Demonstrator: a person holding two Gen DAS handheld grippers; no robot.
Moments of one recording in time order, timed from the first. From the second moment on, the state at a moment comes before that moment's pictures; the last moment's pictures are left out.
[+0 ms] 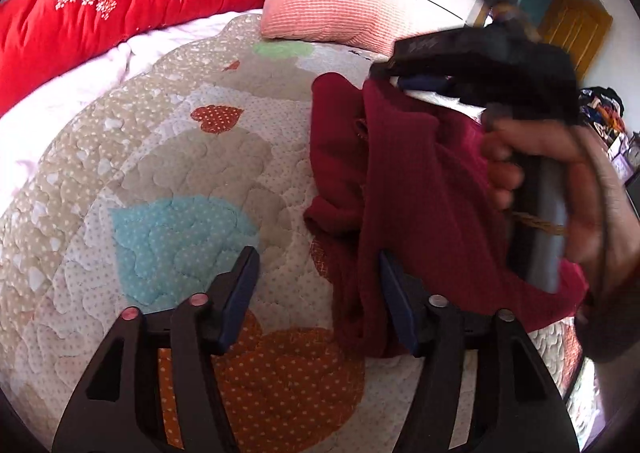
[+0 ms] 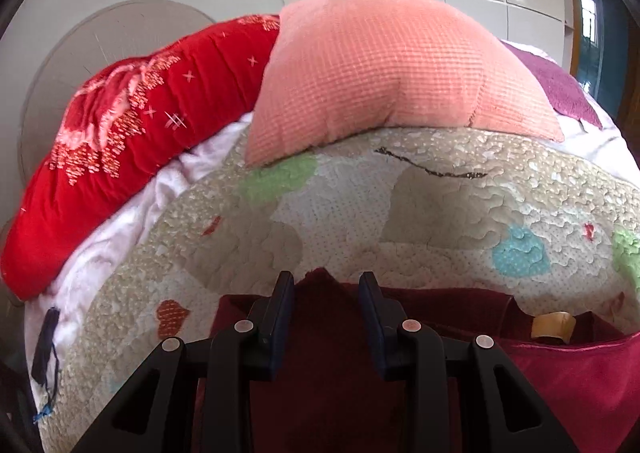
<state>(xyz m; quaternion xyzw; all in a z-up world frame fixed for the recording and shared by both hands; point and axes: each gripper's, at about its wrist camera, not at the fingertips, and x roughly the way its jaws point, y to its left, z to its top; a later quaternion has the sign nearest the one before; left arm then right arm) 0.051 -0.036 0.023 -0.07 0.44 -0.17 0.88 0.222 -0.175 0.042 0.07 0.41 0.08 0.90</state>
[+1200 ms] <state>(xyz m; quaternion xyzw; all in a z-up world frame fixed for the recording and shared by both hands) 0.034 -0.048 0.044 -0.09 0.37 -0.24 0.89 0.072 -0.401 0.059 0.12 0.39 -0.11 0.91</state>
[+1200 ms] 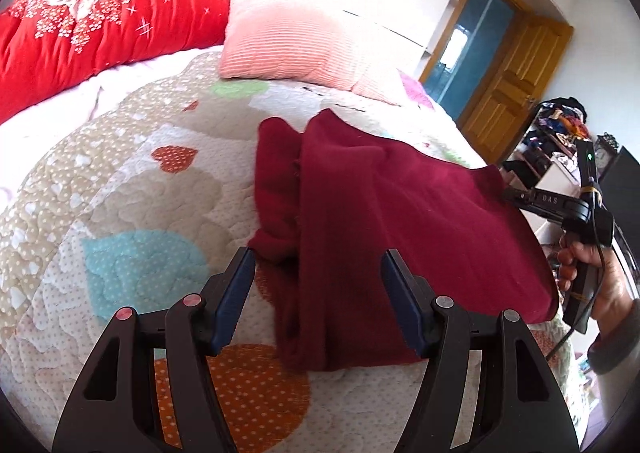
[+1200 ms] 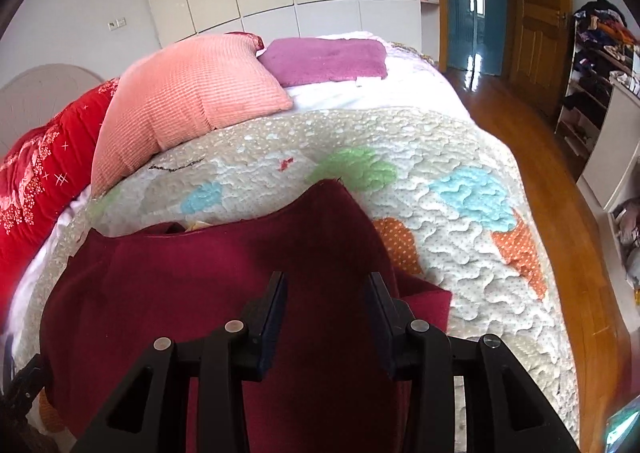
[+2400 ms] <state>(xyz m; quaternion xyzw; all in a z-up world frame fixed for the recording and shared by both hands) 0.040 -0.044 0.029 -0.09 0.41 -0.22 0.88 0.031 -0.293 0.076 0.12 0.42 -0.01 0.90</state>
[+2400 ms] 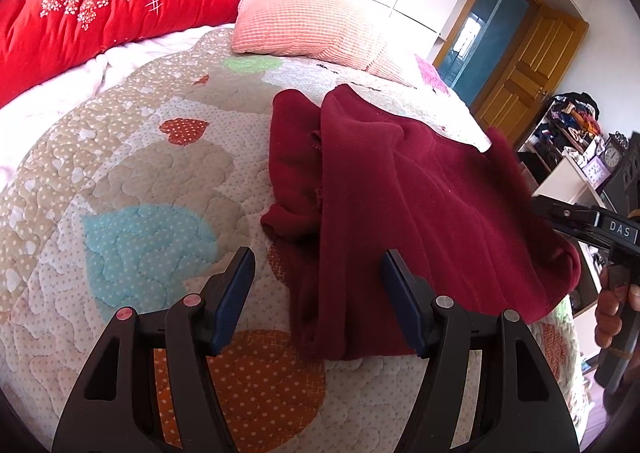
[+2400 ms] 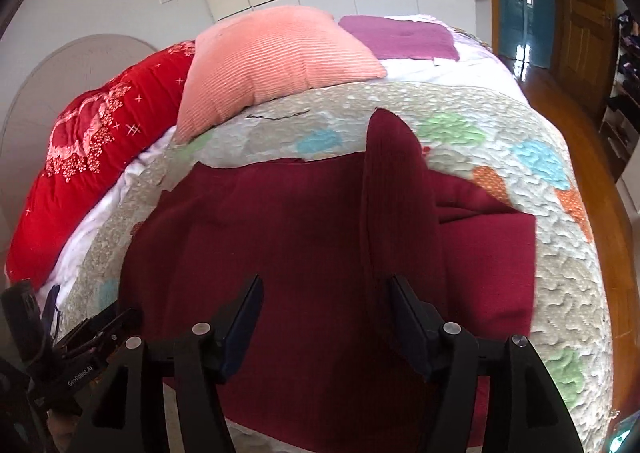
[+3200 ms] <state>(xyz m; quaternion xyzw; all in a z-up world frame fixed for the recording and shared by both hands) 0.043 -0.049 0.022 -0.09 0.42 -0.22 0.88 0.020 -0.383 0.041 0.10 0.45 -0.15 0.87</state>
